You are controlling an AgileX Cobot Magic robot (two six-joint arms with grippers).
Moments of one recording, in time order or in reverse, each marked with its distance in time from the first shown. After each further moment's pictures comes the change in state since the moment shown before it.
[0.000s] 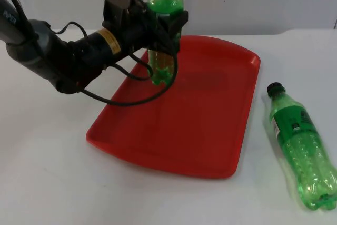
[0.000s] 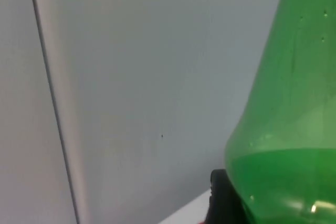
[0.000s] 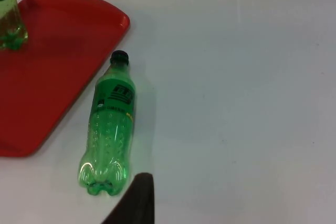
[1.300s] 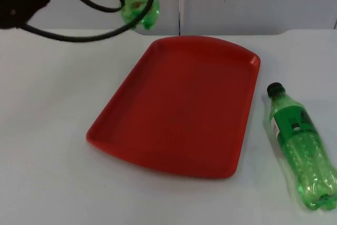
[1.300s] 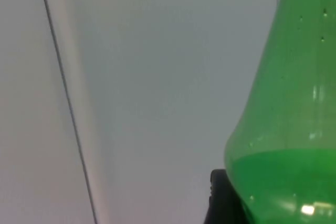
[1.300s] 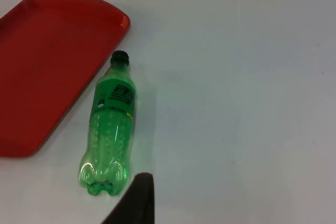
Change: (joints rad) right arm 0.000 0.000 0.000 0.000 0.000 0.002; left arm 0.000 -0.535 0.338 -0.013 0.128 -0.025
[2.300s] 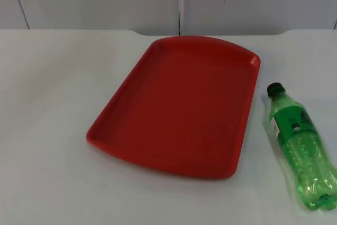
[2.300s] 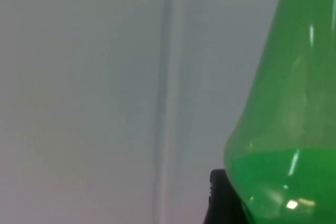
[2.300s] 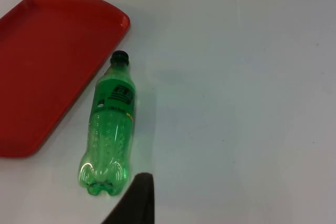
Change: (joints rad) right arm 0.000 0.000 0.000 0.000 0.000 0.000; left arm -0.093 -0.402 0.000 -0.286 0.566 -0.016
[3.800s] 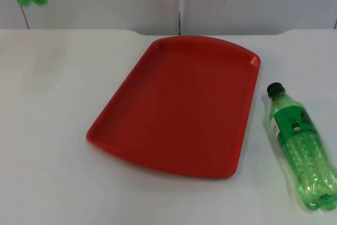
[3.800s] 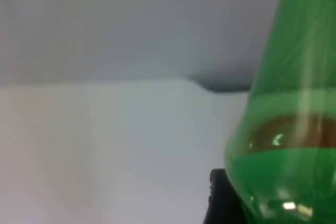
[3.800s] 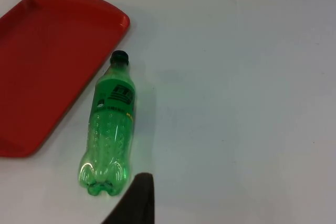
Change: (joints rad) right arm 0.000 0.000 0.000 0.000 0.000 0.000; left arm 0.333 0.341 -0.696 -0.698 1.171 0.537
